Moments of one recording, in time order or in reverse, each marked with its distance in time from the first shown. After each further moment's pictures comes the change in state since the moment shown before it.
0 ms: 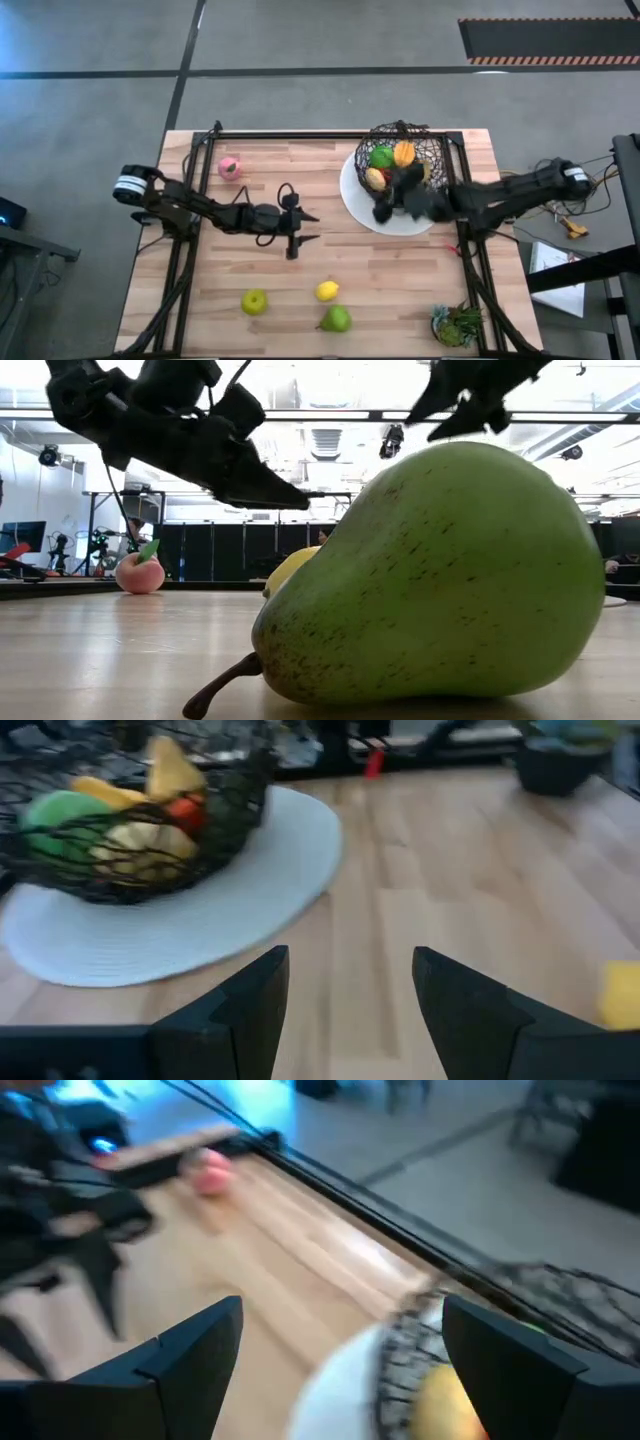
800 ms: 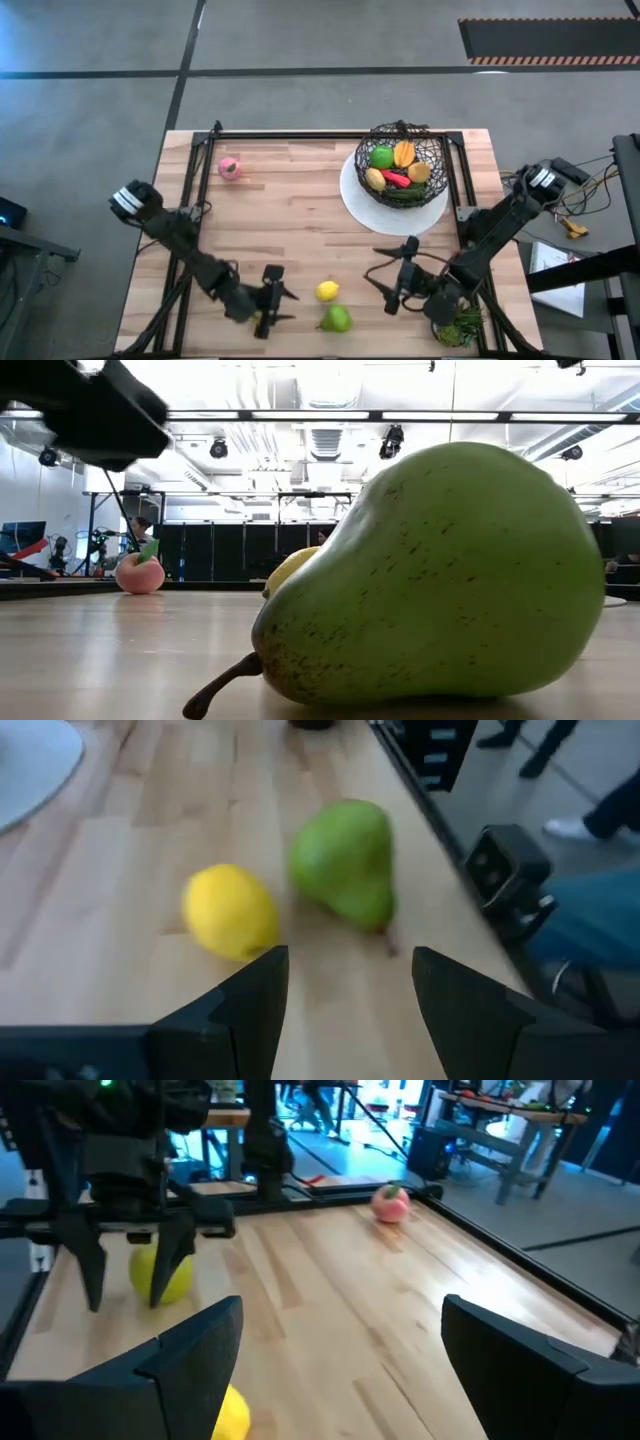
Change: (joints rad) left arm -0.648 0.085 0.206 -0.345 -0.323 -0.404; right arm 0.650 0.349 0.080 0.283 0.380 0.026
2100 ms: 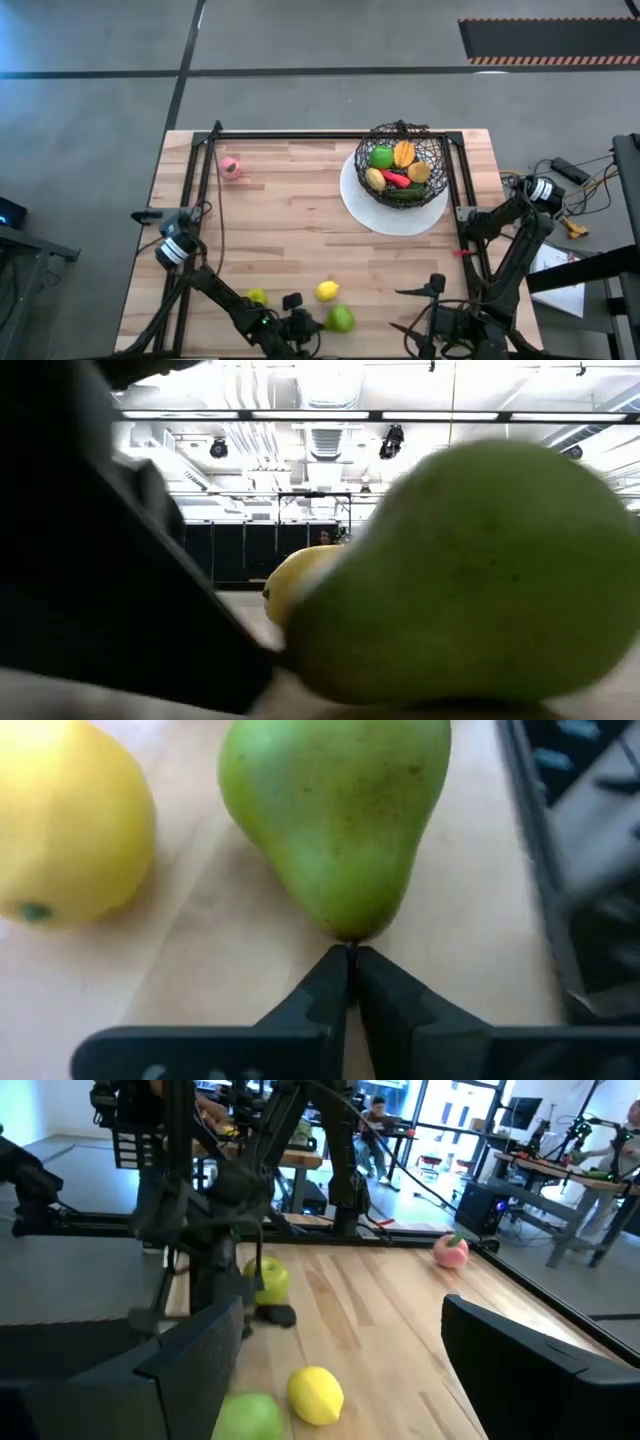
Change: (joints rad) left arm -0.033 0.529 0.492 -0.175 -0.180 -0.437; right arm 0.302 0.098 0.150 -0.018 0.161 -0.071
